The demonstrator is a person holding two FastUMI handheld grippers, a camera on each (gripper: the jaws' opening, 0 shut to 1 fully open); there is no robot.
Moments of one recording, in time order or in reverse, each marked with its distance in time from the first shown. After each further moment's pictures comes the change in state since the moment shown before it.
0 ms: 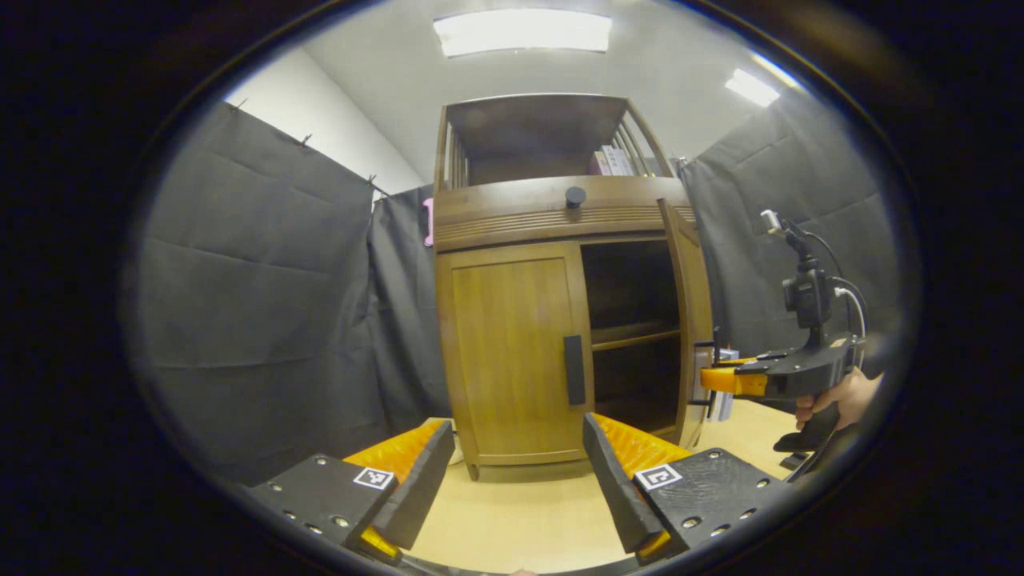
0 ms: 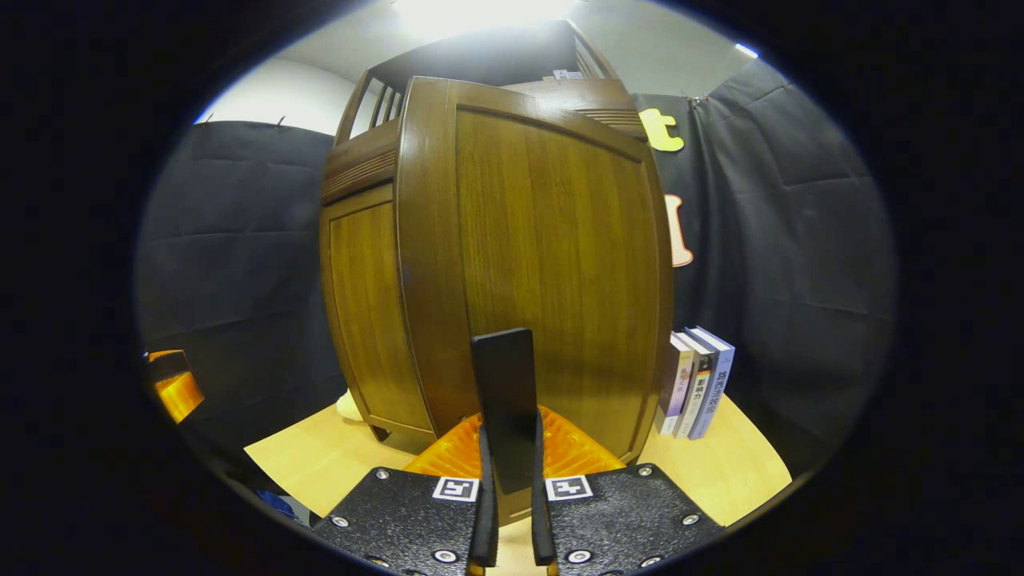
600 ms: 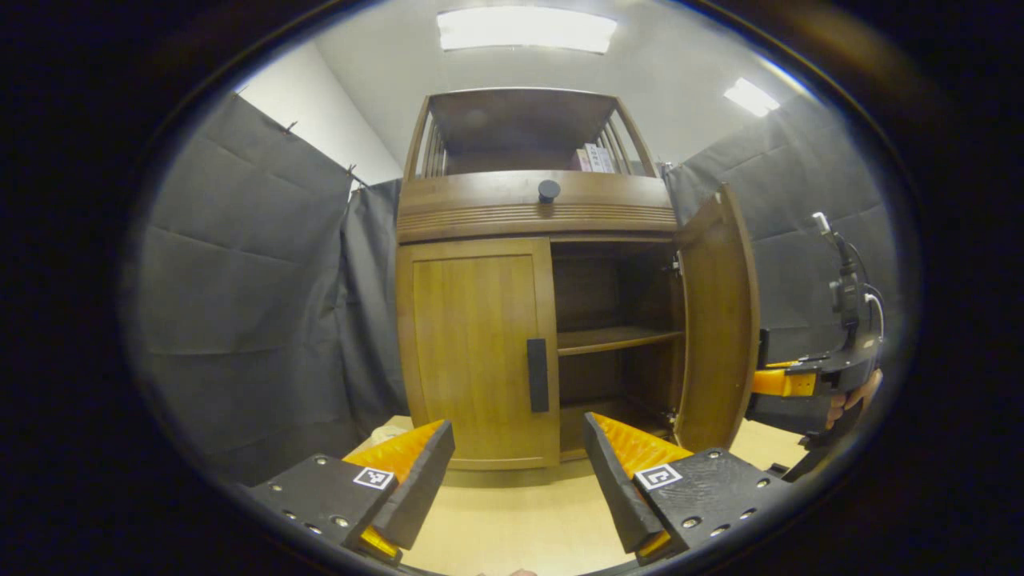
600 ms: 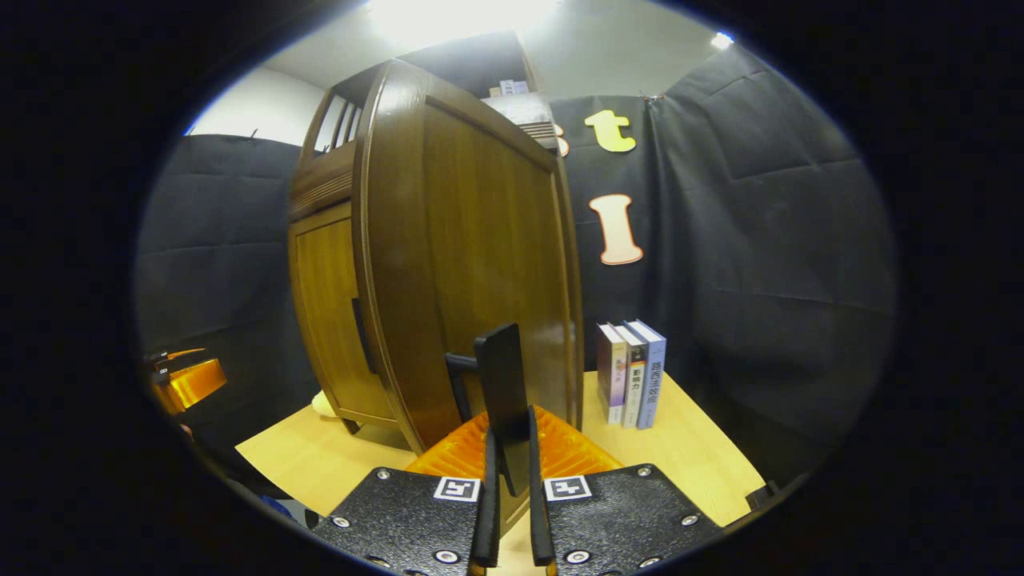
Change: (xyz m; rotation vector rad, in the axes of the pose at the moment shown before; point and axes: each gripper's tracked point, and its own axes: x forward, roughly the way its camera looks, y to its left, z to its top) left arm 0.002 -0.006 0.006 -0.043 0.004 -0.079; right arm -0.004 -0.006 0.007 0.045 0.001 -0.100
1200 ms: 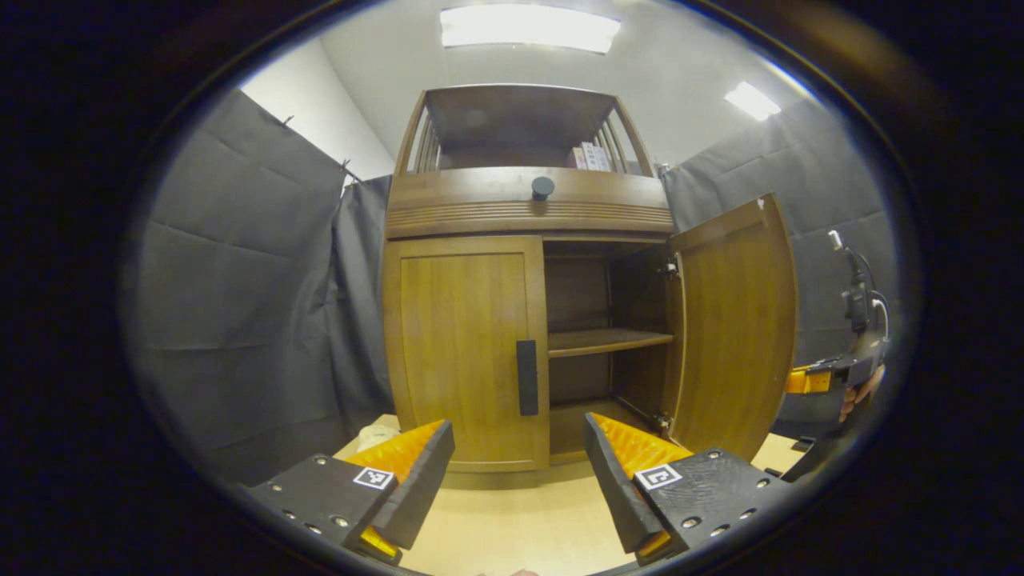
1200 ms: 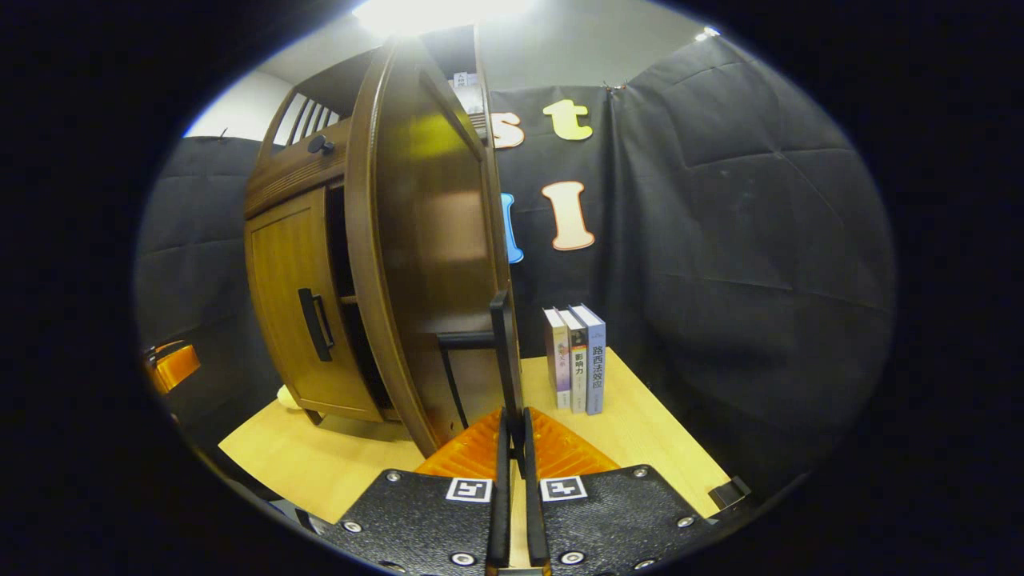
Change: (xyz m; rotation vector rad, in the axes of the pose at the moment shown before) left arm 0.004 -0.003 -0.001 -0.005 0.018 -0.038; right arm -0.011 -0.058 -0.011 0.023 0.046 -0.144
